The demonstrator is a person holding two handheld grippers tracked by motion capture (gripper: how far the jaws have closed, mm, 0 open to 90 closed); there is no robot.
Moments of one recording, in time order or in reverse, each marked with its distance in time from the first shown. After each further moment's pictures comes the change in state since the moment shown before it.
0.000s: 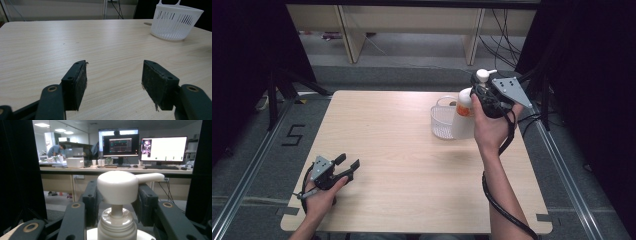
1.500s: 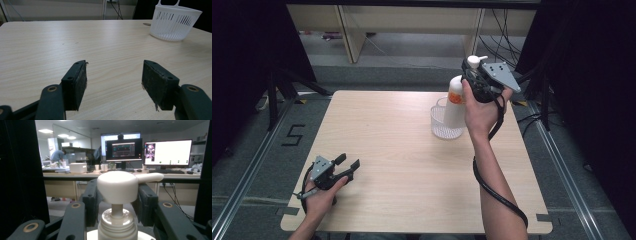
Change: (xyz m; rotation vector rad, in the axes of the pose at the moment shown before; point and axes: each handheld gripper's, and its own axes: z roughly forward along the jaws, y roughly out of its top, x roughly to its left) left arm 0.000 0.000 0.000 -0.004 -0.003 -0.010; right arm 0.014 0.013 0.035 -0.029 0.028 0.024
